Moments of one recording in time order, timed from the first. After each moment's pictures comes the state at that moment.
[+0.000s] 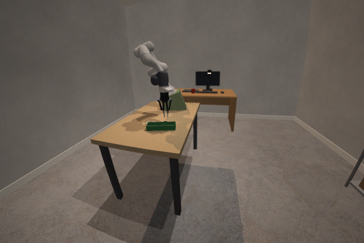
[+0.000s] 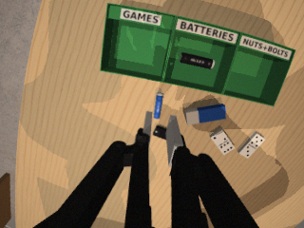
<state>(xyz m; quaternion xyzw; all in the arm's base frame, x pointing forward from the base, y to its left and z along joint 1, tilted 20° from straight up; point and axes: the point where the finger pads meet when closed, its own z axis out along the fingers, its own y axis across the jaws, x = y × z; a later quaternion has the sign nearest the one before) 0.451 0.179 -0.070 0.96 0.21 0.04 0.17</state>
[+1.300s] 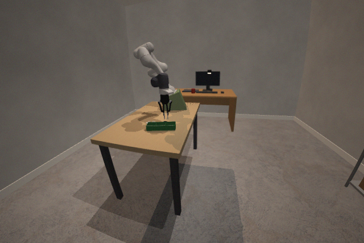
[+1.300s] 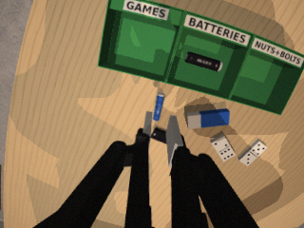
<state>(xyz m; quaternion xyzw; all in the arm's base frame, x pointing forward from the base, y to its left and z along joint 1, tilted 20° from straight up) 0.451 0.172 -0.087 0.96 0.24 0.03 0.18</state>
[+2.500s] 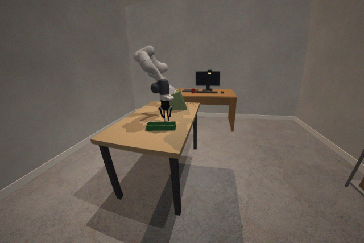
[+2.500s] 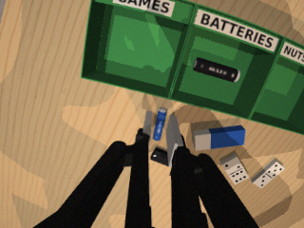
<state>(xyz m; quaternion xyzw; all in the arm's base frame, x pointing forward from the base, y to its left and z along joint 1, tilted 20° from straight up) 0.461 0.158 -0.137 0.96 0.24 0.03 0.18</state>
